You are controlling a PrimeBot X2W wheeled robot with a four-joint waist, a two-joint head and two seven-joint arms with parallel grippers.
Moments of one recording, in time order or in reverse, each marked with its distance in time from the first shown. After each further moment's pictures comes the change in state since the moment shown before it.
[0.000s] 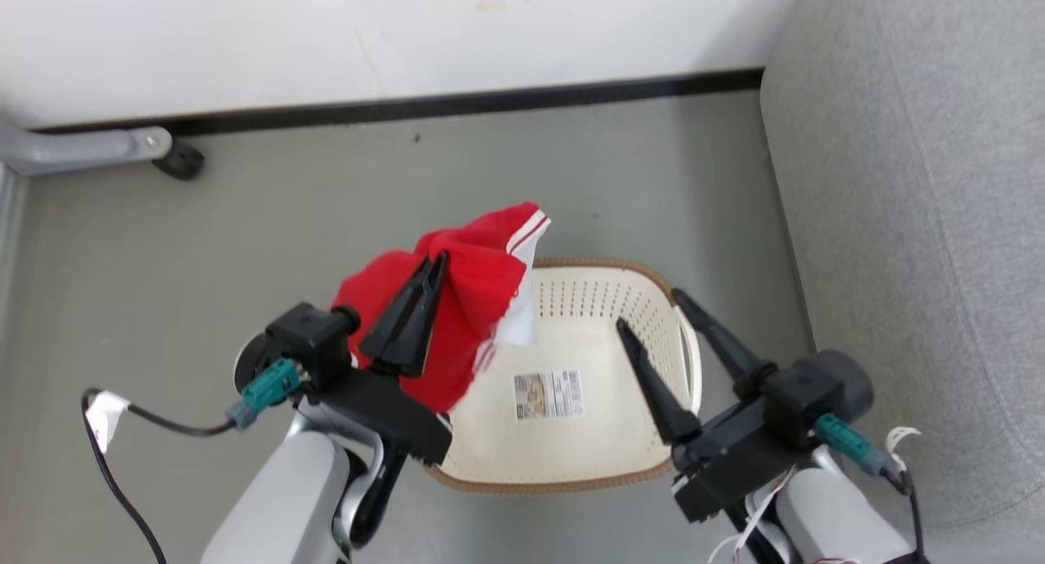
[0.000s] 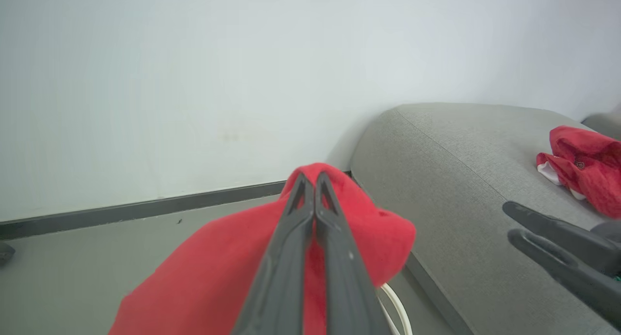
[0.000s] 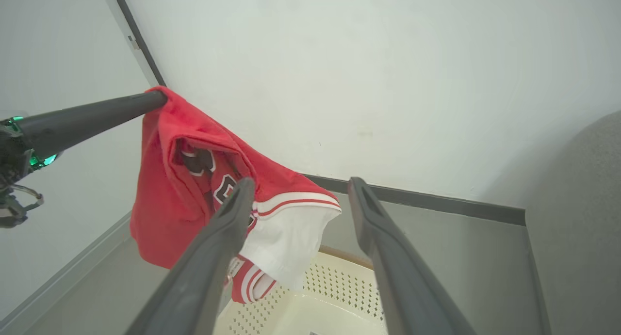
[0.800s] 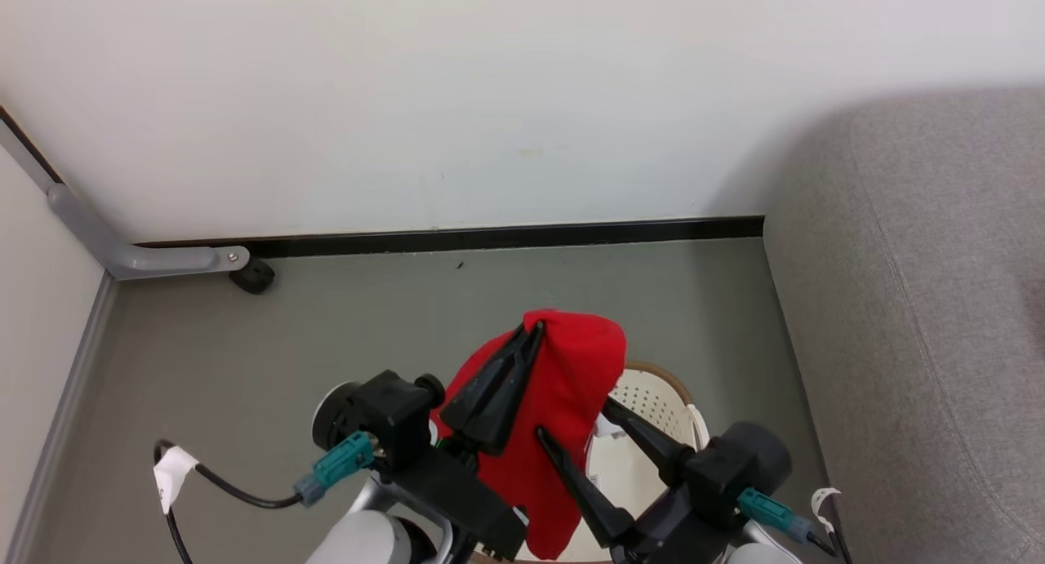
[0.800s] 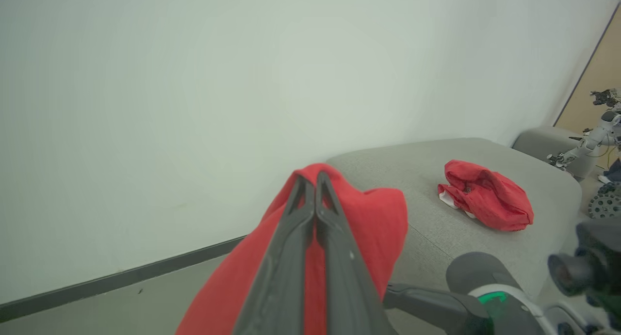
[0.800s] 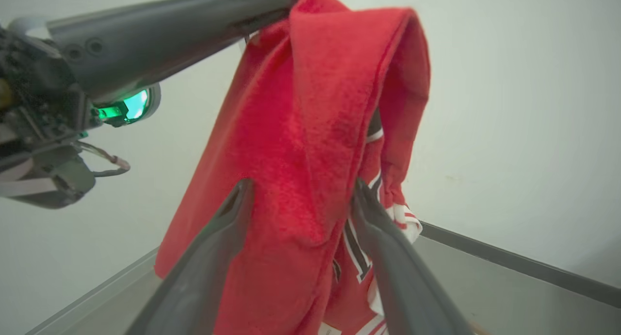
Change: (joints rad) left arm 0.171 -0.004 -0.105 -0.287 0.004 0.037 0.107; right arm 0.064 0.022 0.211 0.026 0.048 0.026 0.000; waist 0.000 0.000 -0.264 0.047
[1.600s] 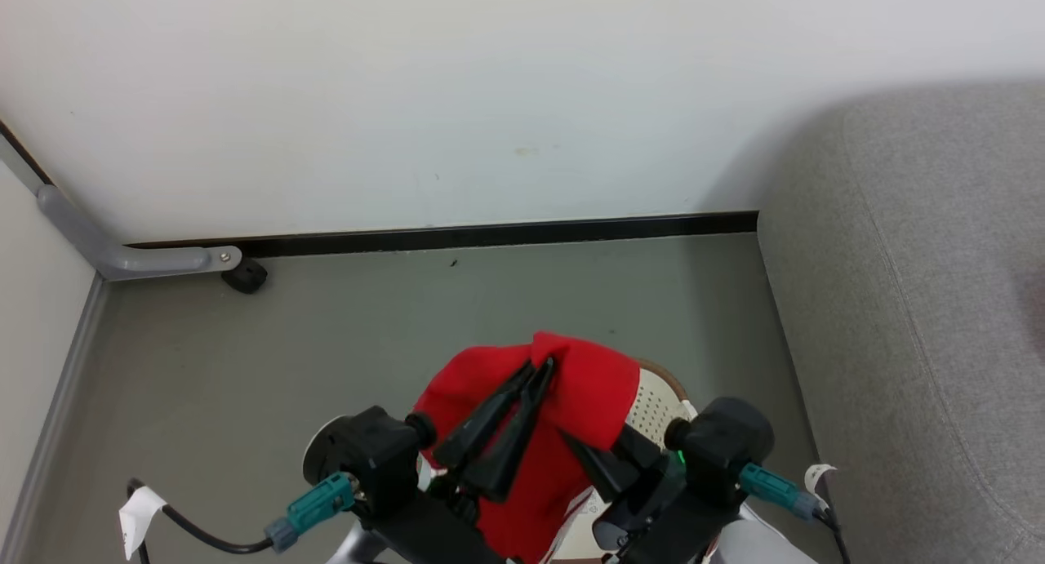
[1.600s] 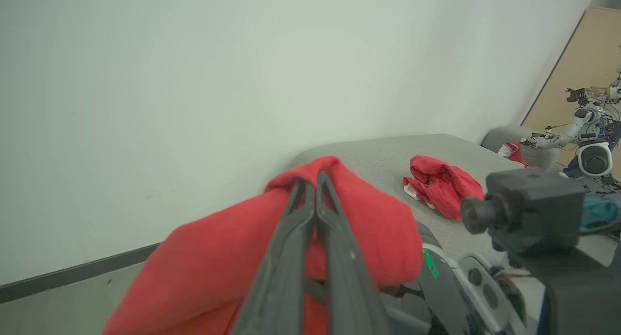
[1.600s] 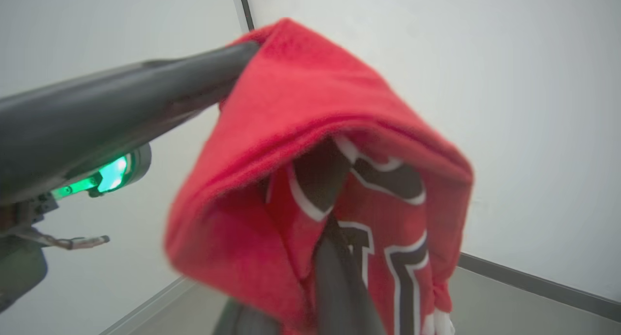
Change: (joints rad) left arm 0.109 0.069 -0.015 -0.254 -0.044 0.036 0.122; right arm -0.044 0.000 0.045 -0.060 0.094 0.000 0.000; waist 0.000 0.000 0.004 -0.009
